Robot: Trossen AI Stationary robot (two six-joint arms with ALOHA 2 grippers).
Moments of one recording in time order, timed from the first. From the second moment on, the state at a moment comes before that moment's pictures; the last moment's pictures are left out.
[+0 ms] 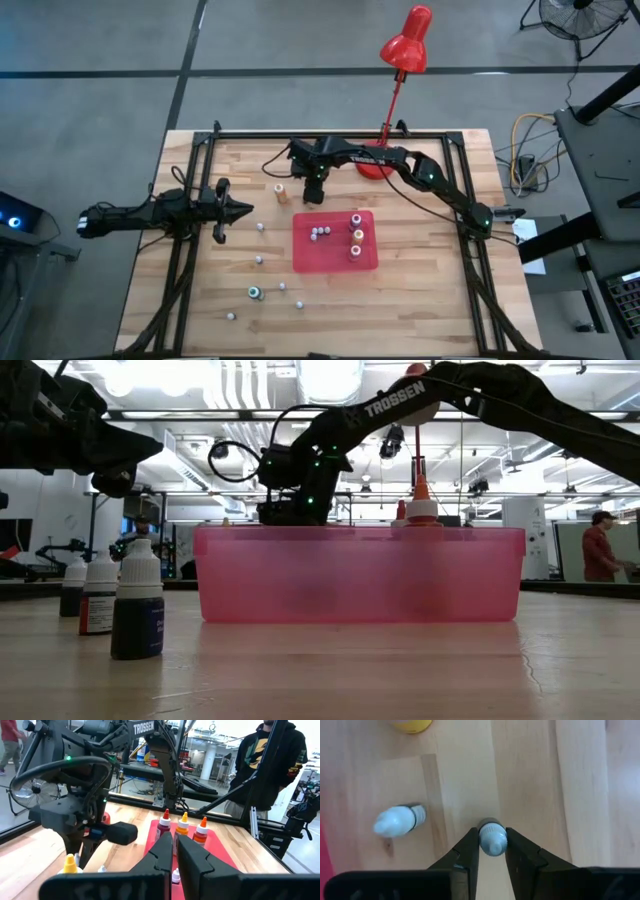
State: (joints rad) left arm 0.03 0.03 0.01 0.03 -0.04 -0.18; right arm -0.32 2.46 2.17 -0.97 -0.06 -0.17
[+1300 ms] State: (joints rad) left arm 0.03 0.03 0.01 0.03 -0.04 -0.18; right arm -0.04 2.15 2.22 -1.36 0.03 0.49
